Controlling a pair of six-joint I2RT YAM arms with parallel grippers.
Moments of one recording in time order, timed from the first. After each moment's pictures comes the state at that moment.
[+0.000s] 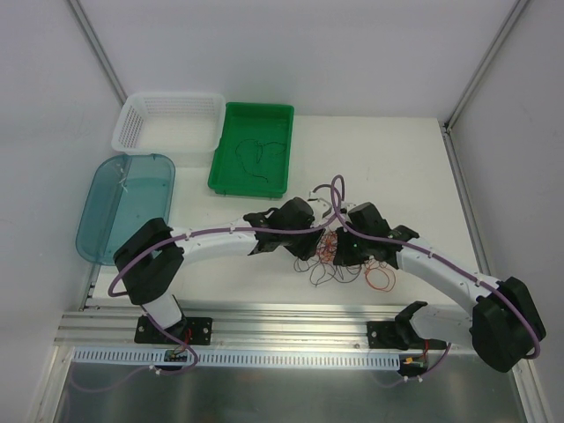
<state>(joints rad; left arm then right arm) -0.99 1.66 1.04 -0.20 0.04 -0.27 0.63 1.16 0.66 -0.51 -0.17 0.41</state>
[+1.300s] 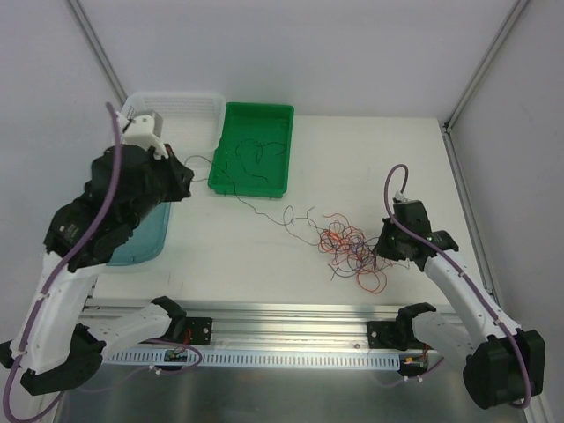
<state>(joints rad) -0.59 0.96 1.53 -1.00 -0.32 -0.43 0.27 0.94 0.65 -0.71 -0.02 0.48</state>
